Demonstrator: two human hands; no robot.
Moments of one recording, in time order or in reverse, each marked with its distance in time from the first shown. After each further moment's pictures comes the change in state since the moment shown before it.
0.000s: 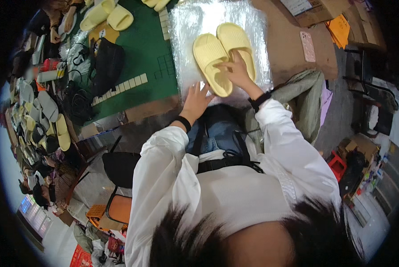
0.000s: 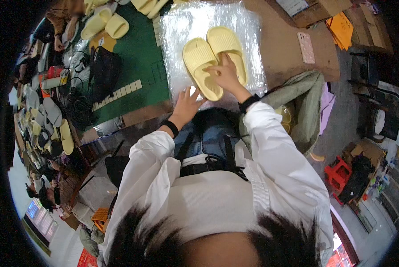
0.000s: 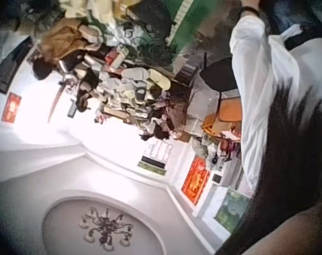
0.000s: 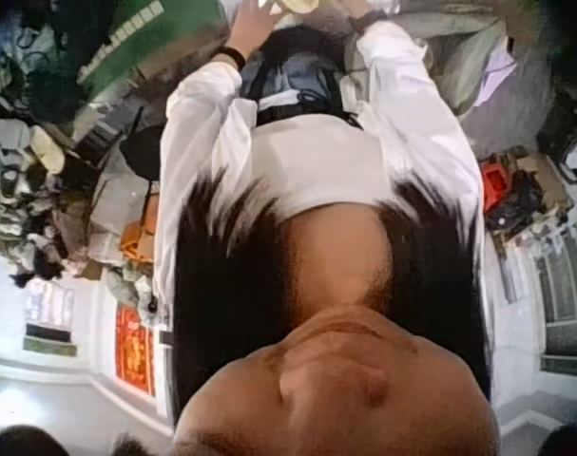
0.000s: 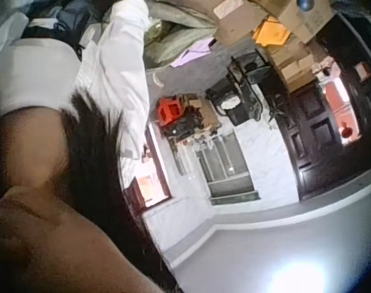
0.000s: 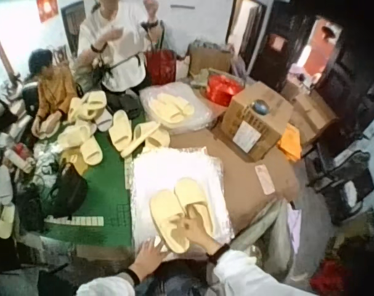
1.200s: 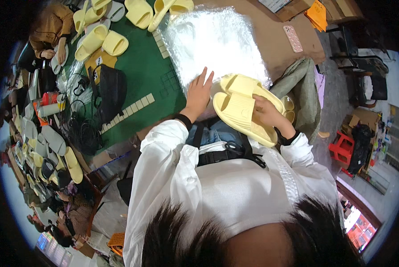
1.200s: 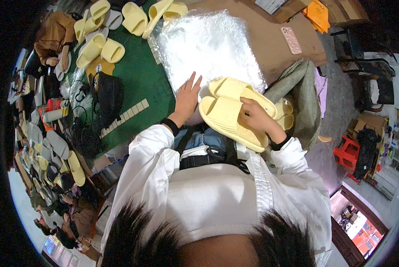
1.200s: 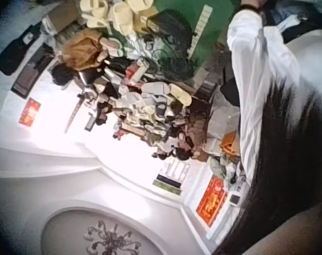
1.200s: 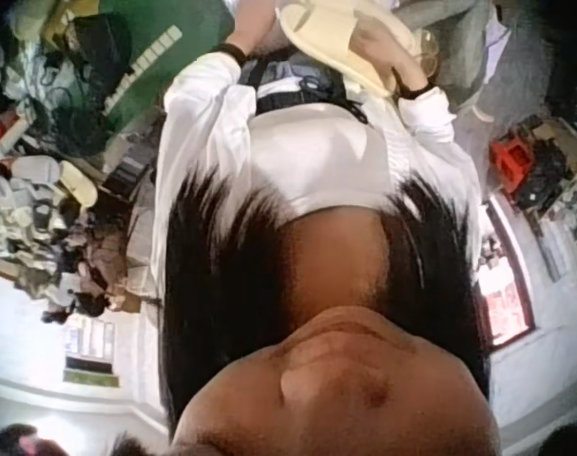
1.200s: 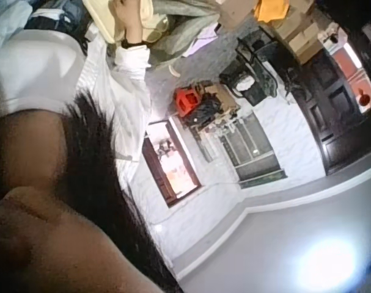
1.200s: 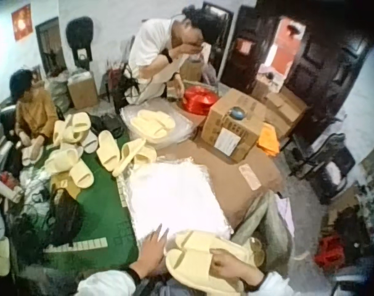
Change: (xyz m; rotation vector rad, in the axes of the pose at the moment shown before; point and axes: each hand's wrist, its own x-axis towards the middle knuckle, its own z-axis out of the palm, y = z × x) left_hand 0.027 -0.045 -0.041 -0.456 0.331 -0.102; right_hand -0.087 -0.094 -0.123 0.226 -0.525 0.331
